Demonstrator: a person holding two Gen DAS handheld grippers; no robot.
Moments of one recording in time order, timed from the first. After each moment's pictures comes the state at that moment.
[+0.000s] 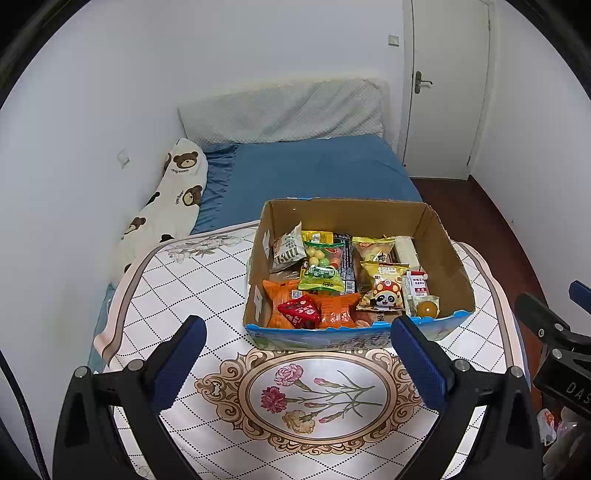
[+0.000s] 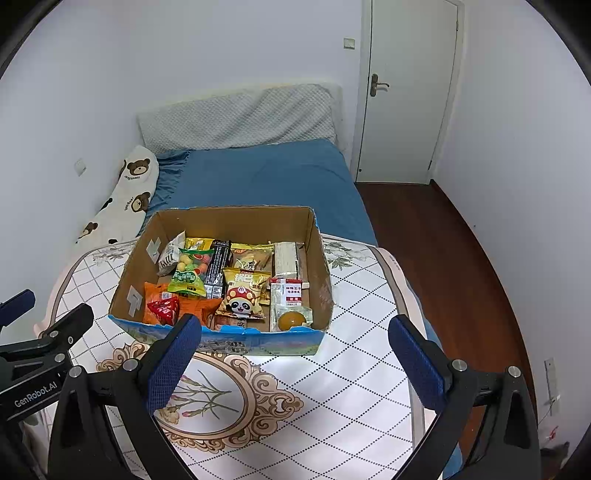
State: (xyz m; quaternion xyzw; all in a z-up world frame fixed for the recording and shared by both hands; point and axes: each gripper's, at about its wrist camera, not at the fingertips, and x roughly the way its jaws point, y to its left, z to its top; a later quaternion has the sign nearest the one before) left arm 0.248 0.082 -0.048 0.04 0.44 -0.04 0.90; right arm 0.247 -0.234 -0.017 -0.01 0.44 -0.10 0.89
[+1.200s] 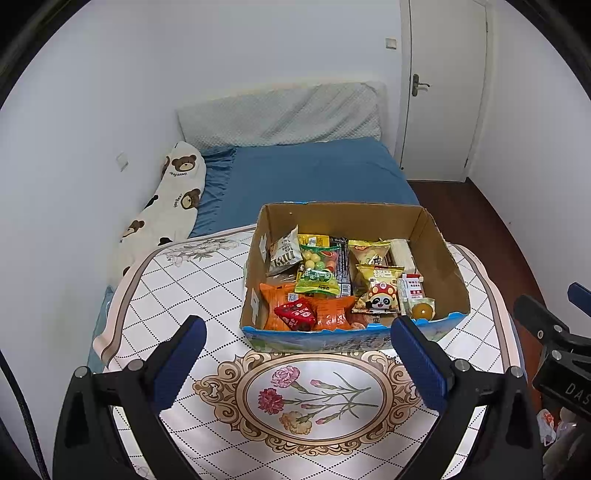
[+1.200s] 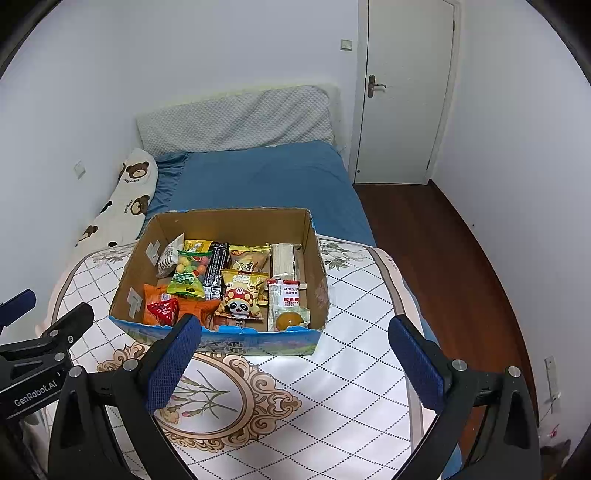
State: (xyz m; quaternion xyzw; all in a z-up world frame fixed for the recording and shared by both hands) left arm 0.243 0.080 -0.045 0.04 0.44 -0.05 0.90; right arm 0.245 -0.239 -0.011 -0.01 0.44 -0.10 0.89
